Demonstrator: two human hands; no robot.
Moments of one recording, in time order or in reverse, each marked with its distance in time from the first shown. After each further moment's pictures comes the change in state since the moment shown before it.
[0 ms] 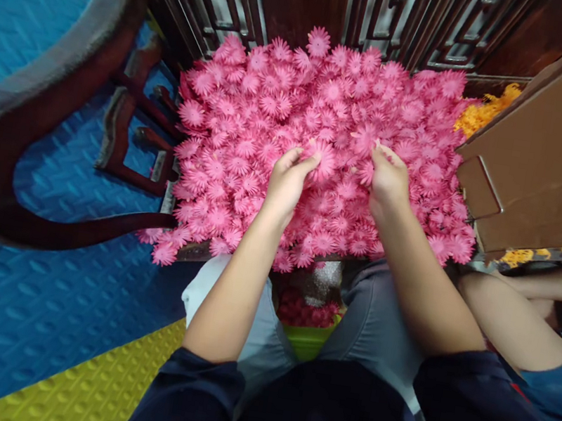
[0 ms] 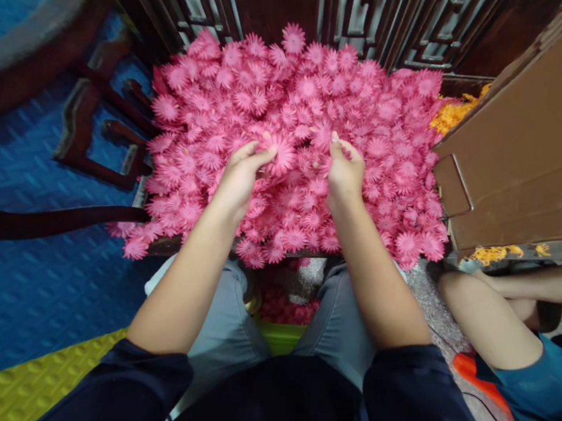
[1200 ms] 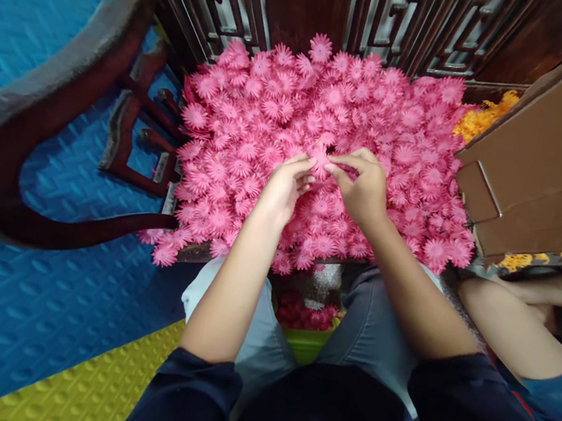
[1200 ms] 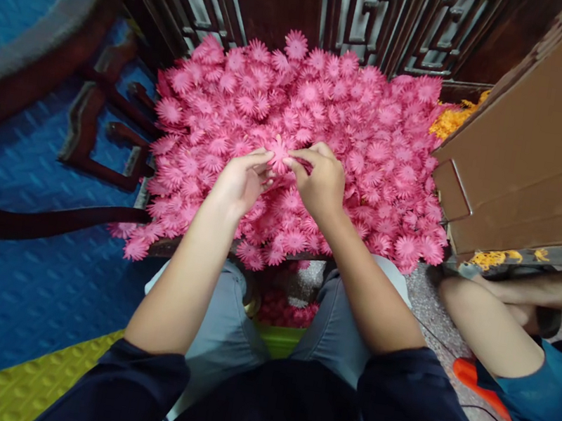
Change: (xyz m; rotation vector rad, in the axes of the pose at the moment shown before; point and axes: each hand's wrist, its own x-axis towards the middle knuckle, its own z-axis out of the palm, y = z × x) left_hand 0.007 0.003 -0.006 -0.252 -0.068 -0.293; right_hand -0.033 -0.054 0.025 -0.519 -0.082 -0.243
